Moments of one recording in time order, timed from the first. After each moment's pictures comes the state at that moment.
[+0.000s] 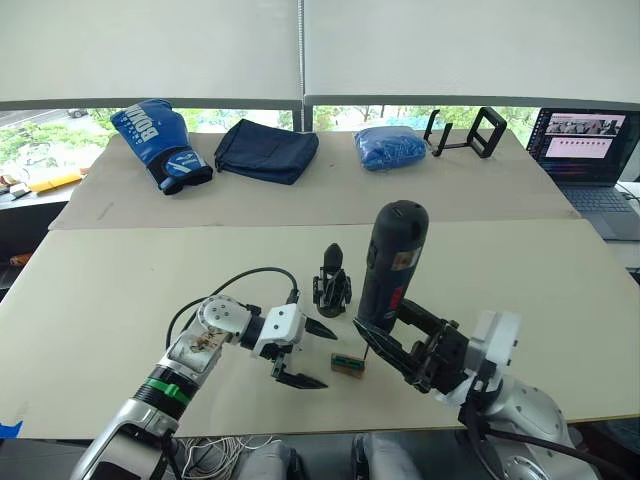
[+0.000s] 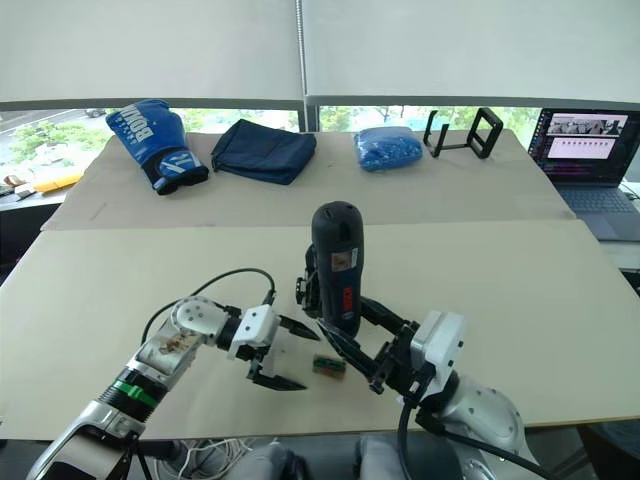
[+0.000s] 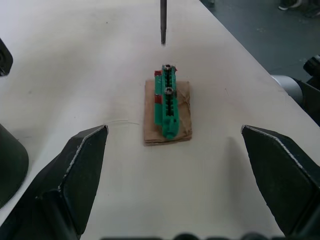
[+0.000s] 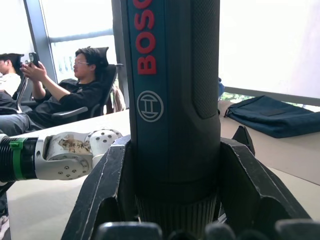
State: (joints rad) left arm -0.45 0.48 -0.37 0.22 -0.18 -0.07 -1.40; right arm 0.22 -0.30 0.07 -0.79 0.44 0.21 0.66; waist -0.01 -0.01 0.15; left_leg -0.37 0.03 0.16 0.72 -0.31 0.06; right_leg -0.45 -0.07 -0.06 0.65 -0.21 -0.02
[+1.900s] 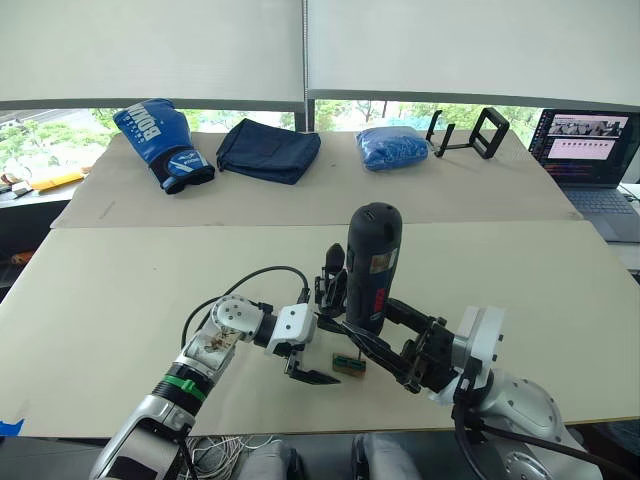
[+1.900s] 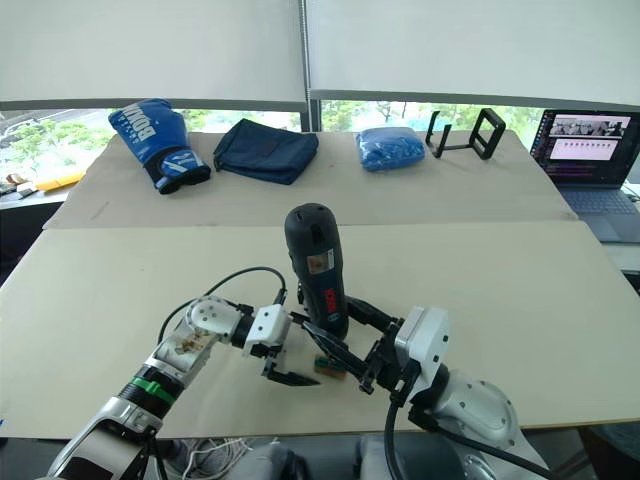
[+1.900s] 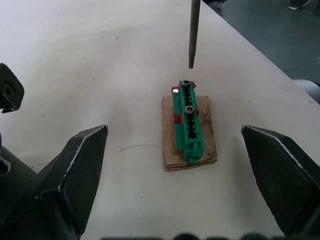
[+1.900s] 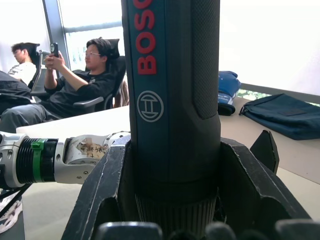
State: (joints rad) left arm -0.48 0.42 -0.37 0.29 -0.15 -0.16 -1.39; right arm 0.18 -0.44 0.11 -0.82 0.49 0.22 0.58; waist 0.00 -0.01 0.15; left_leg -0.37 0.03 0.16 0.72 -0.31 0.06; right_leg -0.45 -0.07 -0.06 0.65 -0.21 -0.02
